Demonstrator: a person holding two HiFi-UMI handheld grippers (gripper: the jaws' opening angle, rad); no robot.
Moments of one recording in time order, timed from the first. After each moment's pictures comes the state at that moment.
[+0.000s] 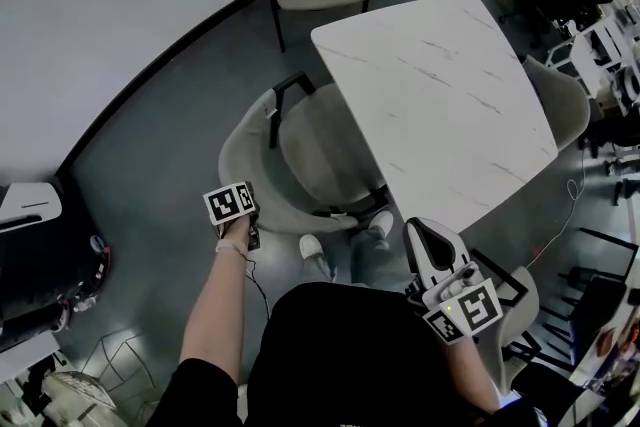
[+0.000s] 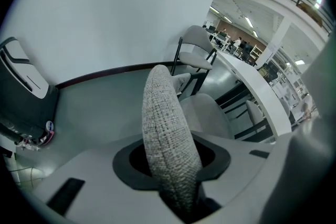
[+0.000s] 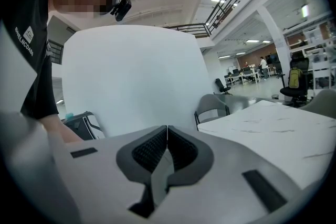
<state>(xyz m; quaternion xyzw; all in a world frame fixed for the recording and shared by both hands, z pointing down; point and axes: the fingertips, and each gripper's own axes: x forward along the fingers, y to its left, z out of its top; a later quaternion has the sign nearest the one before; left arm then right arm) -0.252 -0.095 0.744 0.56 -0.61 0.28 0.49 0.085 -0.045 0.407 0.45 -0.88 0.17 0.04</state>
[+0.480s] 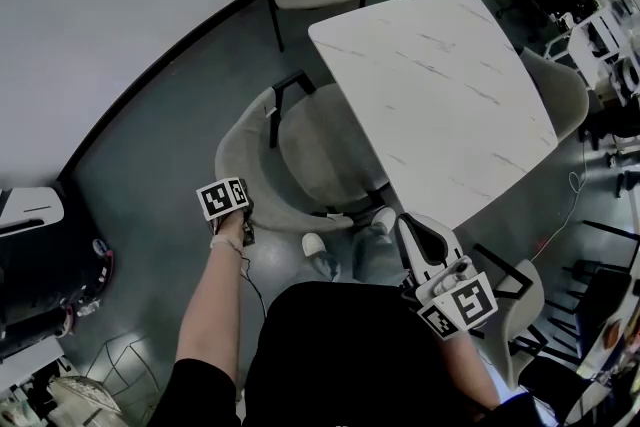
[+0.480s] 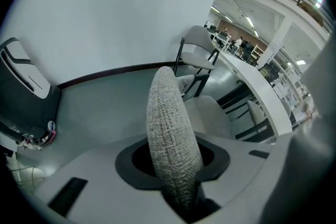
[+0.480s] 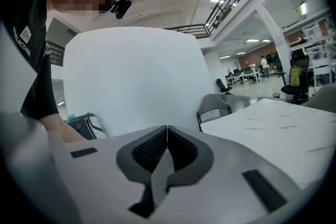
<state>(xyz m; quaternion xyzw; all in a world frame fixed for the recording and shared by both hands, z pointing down) -0.267 -0.092 0.744 0.55 -0.61 0.29 0.49 0.074 -0.032 0.414 0.44 -0.88 0.17 0.03</state>
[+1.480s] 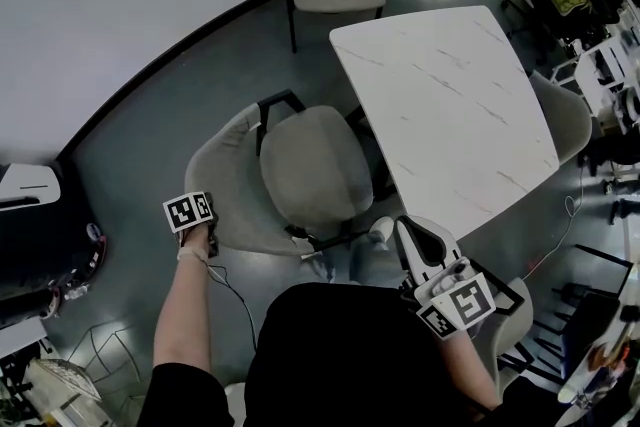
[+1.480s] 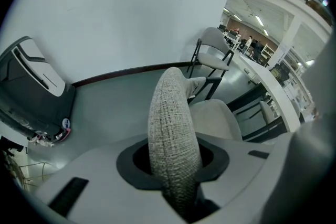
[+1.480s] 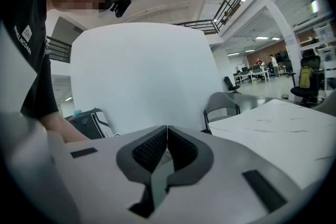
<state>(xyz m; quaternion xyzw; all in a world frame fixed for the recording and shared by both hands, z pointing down) -0.383 -0.034 0.741 0.52 -0.64 0.30 0.49 0.045 -0.038 0.415 0.41 -0.90 0.17 0.05</state>
